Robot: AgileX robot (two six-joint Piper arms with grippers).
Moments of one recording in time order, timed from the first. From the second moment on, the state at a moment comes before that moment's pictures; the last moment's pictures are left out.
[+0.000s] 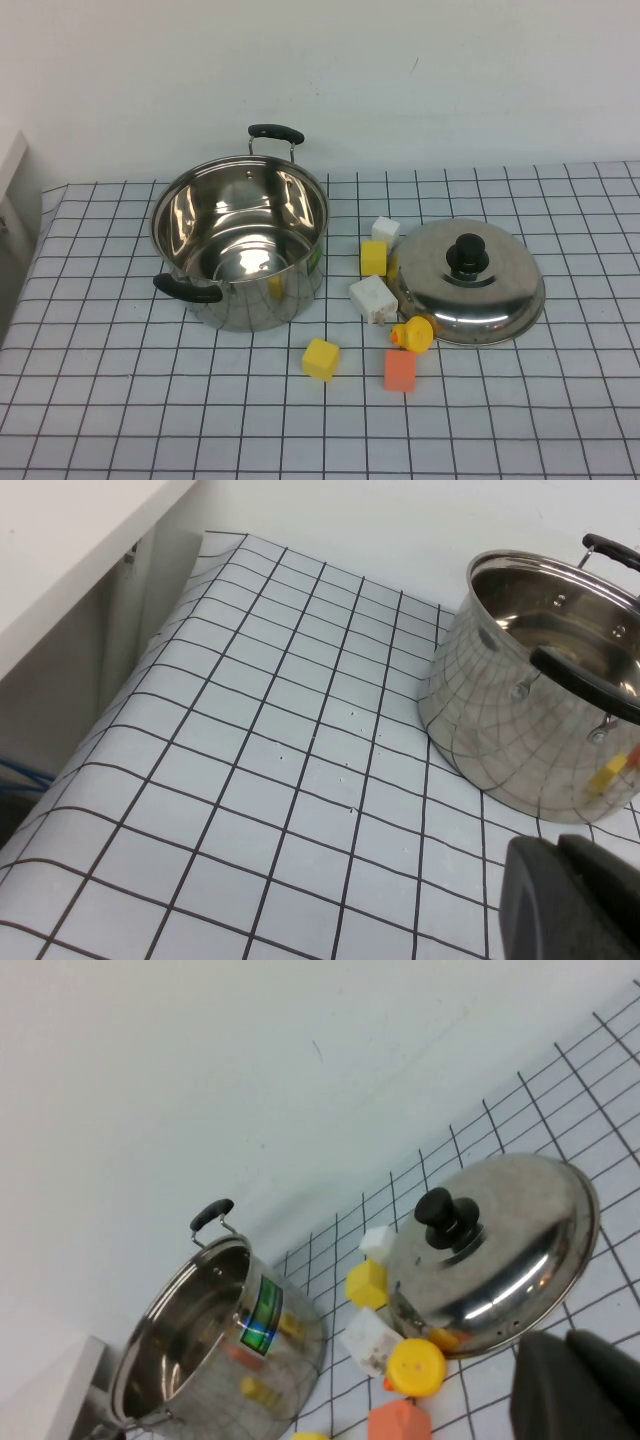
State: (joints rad) right arm -0.03 -0.01 0.03 0.74 0.33 0.04; left arm 0.11 -0.02 0.01 -0.15 0.37 -0.23
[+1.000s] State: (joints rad) right arm 0.18 0.87 -0.40 -0.10 -0.39 0.07; left arm 0.11 -0.02 0.01 -0.15 0.37 -0.23
